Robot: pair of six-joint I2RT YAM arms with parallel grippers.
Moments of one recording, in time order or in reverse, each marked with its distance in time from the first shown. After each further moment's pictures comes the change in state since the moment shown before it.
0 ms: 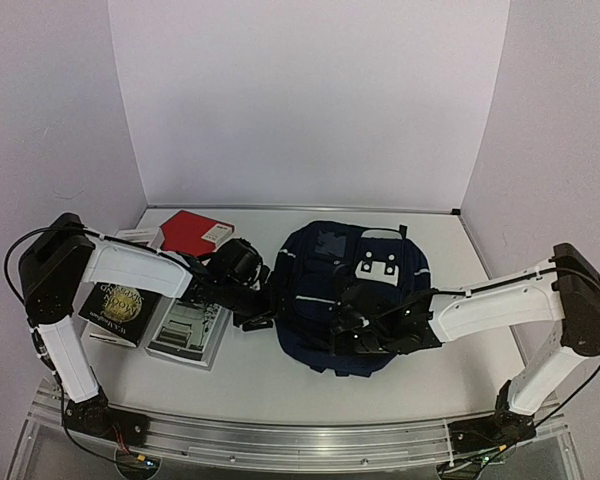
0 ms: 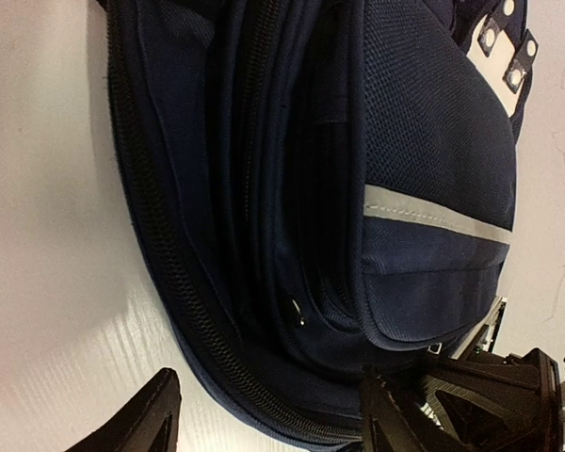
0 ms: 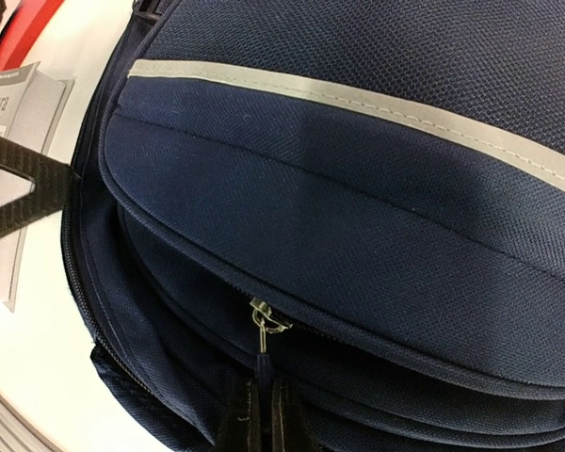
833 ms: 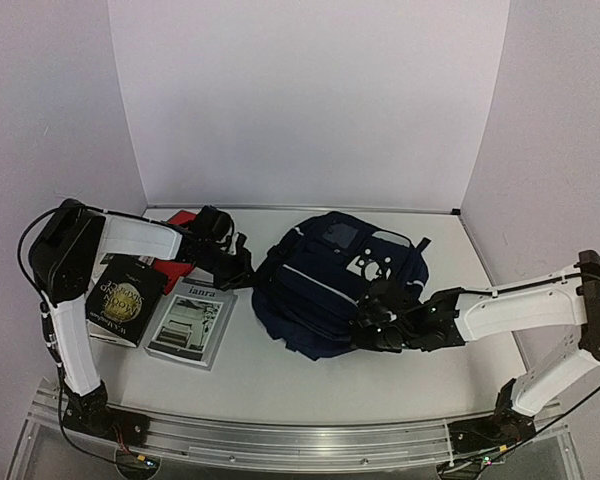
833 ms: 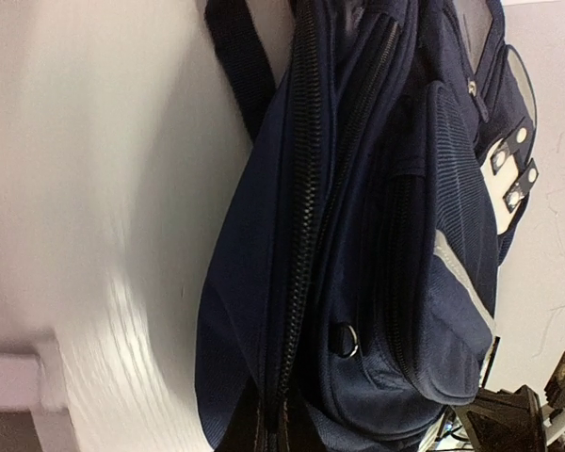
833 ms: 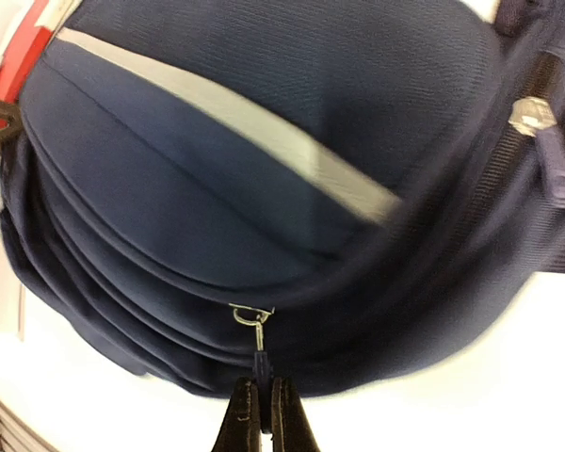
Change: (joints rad) left arm 0.287 0.098 0.146 -0.077 0.131 0.220; right arm -0.071 -0.138 -0.121 0.005 0.014 0.076
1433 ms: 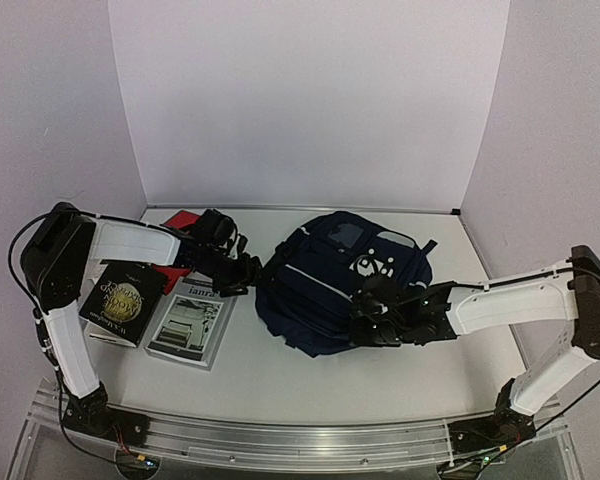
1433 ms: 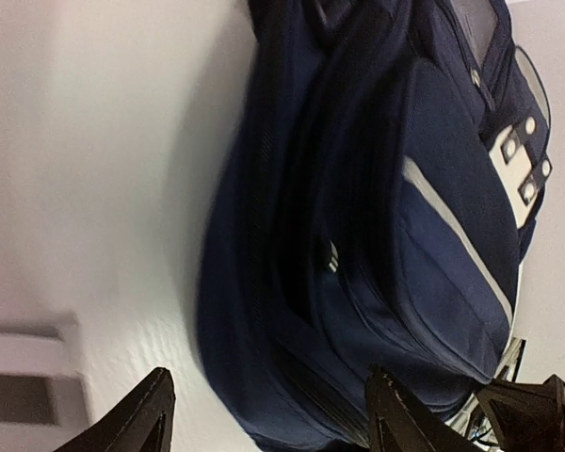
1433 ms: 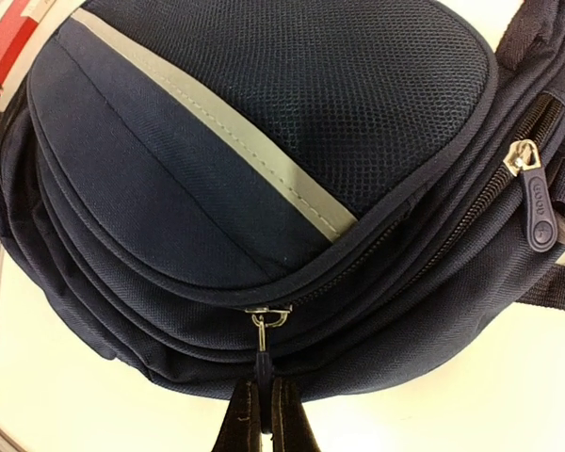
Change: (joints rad) left arm -0.013 -0.033 -0.005 -0.029 -0.082 0.056; right arm -0.026 0.043 0.053 -0.042 0.010 -0.094
